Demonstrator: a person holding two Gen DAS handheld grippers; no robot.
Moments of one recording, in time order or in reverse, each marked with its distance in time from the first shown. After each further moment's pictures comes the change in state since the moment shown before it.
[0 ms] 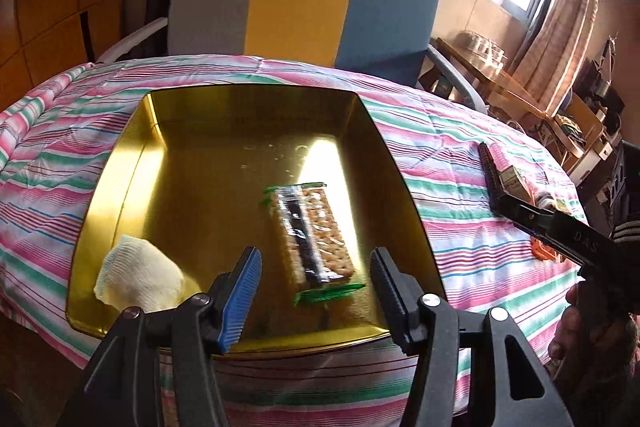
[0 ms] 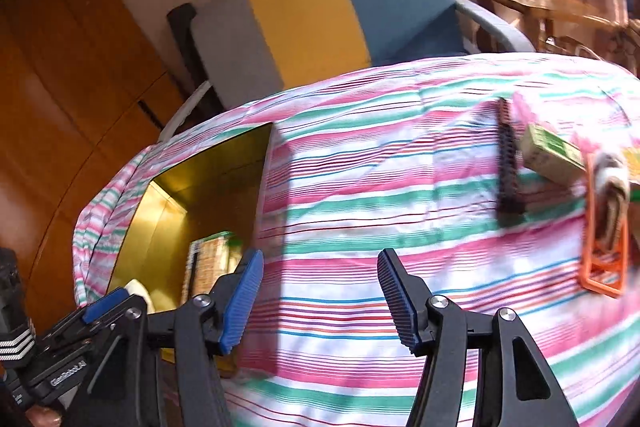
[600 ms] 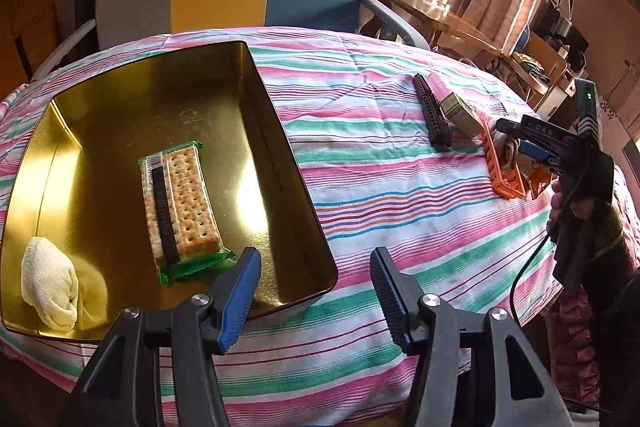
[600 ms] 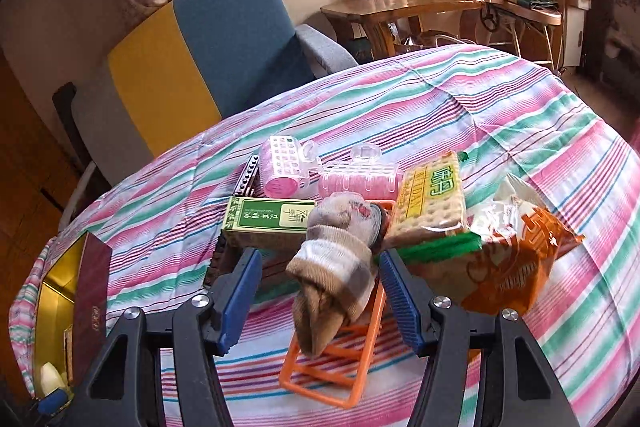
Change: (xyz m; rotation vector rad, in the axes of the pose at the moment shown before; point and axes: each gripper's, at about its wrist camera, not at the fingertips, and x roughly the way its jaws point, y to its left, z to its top) left arm 0.031 -0.069 -0.019 0.150 0.132 -0.098; right arm -0.019 -0.172 0.045 0.163 -0.101 -0.315
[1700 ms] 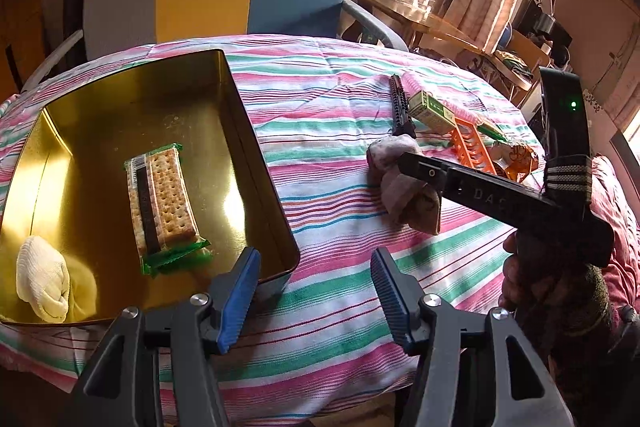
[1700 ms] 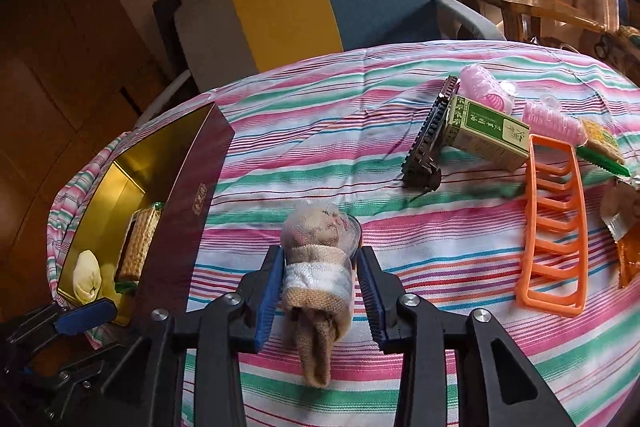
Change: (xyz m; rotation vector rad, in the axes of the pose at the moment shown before) left arm -0.013 -0.020 -0.008 0.050 -0.030 -0.048; right arm -0.021 0.117 -0.086 -0.253 0.105 0.302
